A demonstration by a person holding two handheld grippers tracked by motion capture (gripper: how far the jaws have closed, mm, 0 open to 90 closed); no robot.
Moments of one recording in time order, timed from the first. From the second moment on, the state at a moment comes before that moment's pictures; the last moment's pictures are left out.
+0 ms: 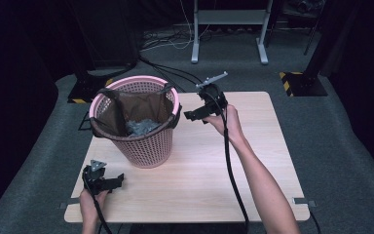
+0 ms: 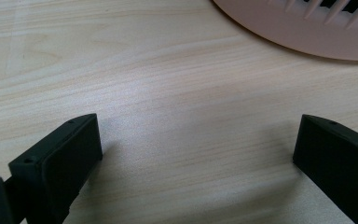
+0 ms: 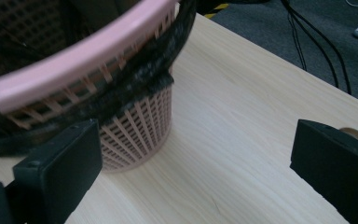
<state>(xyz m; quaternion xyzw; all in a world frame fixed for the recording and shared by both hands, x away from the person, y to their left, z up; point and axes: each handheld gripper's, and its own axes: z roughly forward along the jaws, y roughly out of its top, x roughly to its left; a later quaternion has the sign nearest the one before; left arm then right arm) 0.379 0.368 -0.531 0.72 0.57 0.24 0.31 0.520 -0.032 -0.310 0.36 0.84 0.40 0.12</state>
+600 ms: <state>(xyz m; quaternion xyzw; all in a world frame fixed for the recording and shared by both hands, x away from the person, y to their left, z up) 0.379 0.368 -0.531 0.72 0.57 0.24 0.31 0.547 0.012 -0.282 0.35 0.83 0.42 0.09</state>
